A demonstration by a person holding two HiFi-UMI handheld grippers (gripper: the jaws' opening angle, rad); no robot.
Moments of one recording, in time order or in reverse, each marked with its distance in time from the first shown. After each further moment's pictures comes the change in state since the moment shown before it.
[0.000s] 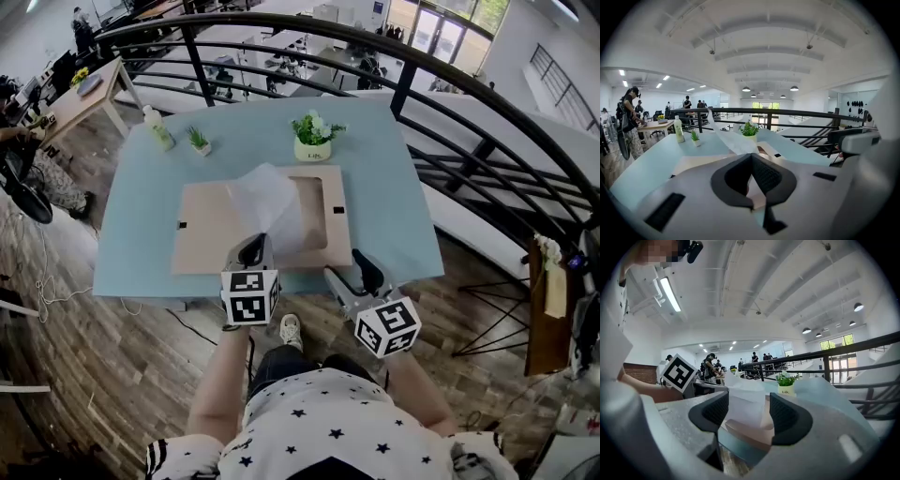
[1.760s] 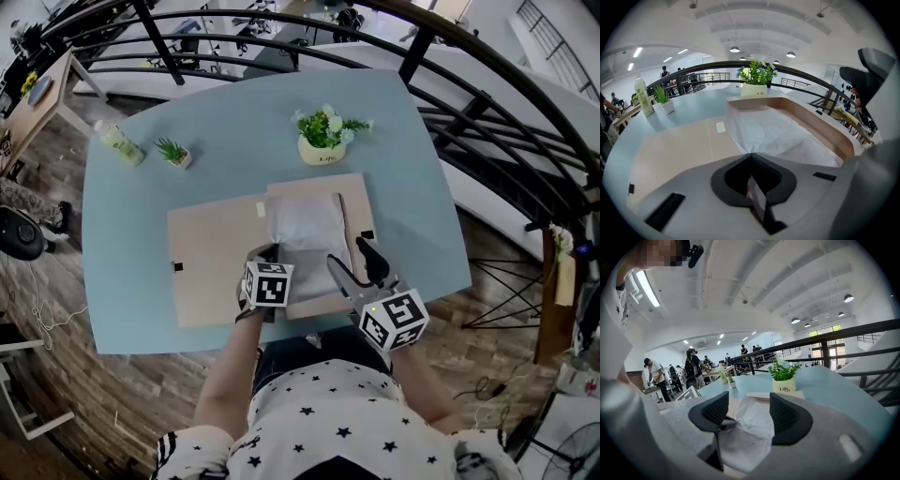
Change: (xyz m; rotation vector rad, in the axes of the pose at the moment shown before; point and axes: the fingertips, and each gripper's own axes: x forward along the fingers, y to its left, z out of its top) left arm 0.193 0.069 -0.108 0.080 0.432 -0.155; right arm 0.161 -0.057 -0.004 0.109 0.087 -0.121
